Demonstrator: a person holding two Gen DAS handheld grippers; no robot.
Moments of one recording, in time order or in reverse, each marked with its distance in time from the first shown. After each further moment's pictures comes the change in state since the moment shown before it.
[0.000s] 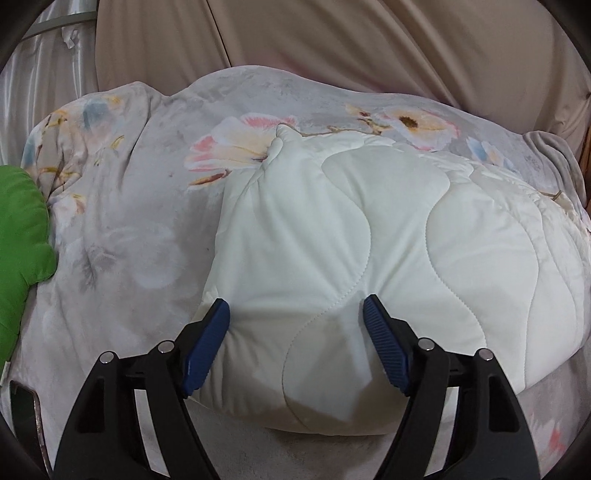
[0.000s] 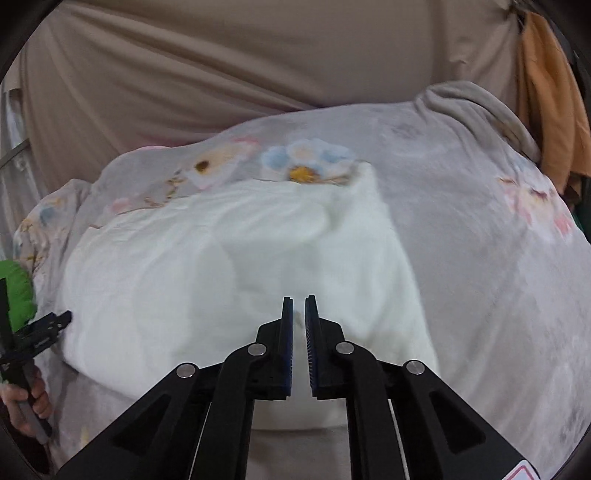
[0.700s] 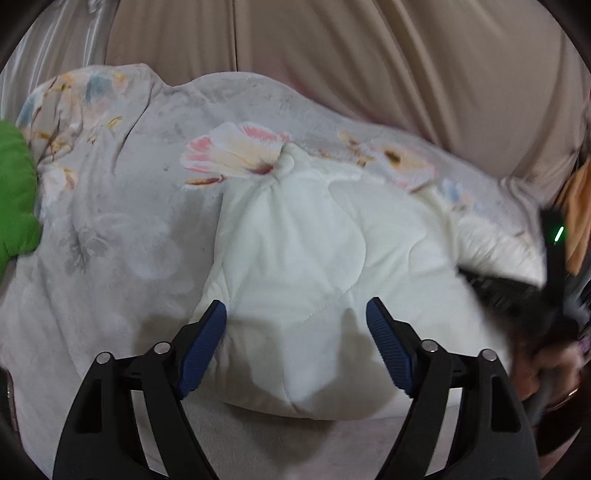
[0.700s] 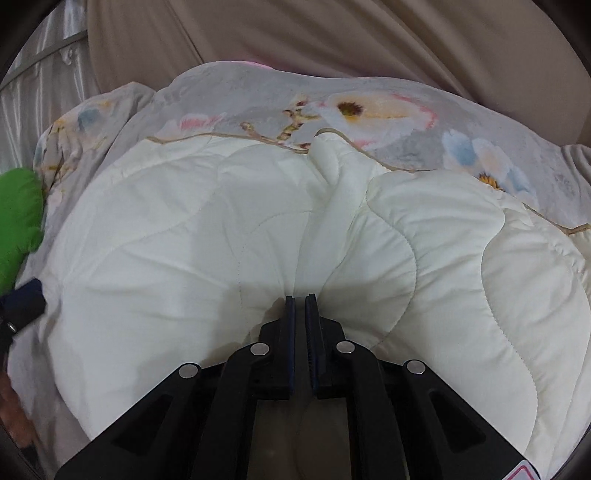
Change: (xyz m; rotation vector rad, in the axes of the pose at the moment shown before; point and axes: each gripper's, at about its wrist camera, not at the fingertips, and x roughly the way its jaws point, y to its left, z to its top) left arm -0.031 0.032 0.004 -0.171 -0.057 -0.187; right arm 0.126 0.158 0.012 -0.316 0.166 0.113
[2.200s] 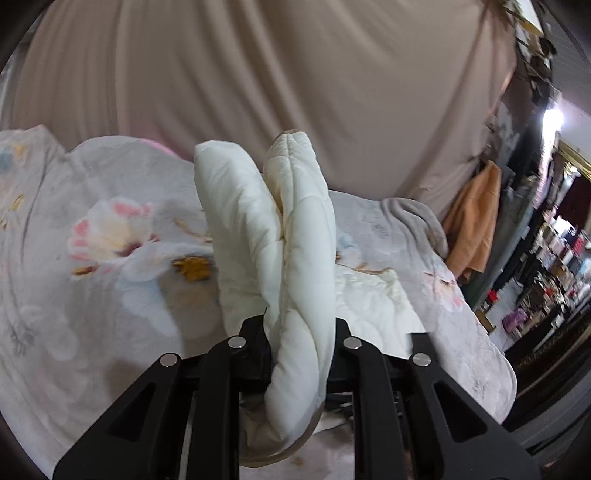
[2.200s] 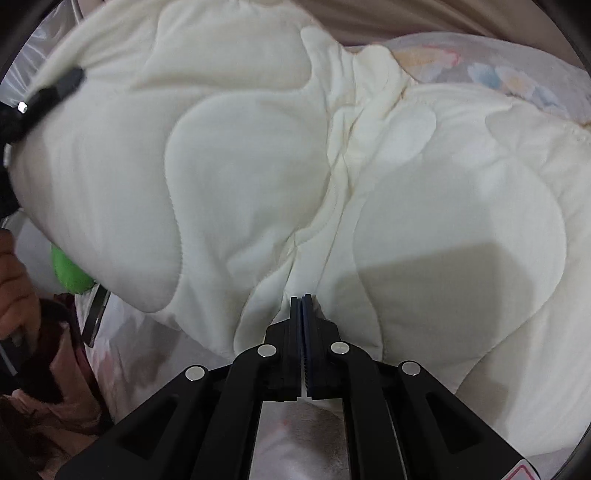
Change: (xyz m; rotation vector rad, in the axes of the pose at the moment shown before) left arm -0.062 -0.128 0.061 0.169 -0.046 -0.375; right arm -0.043 -0.032 -0.073 0.109 0.099 0.419
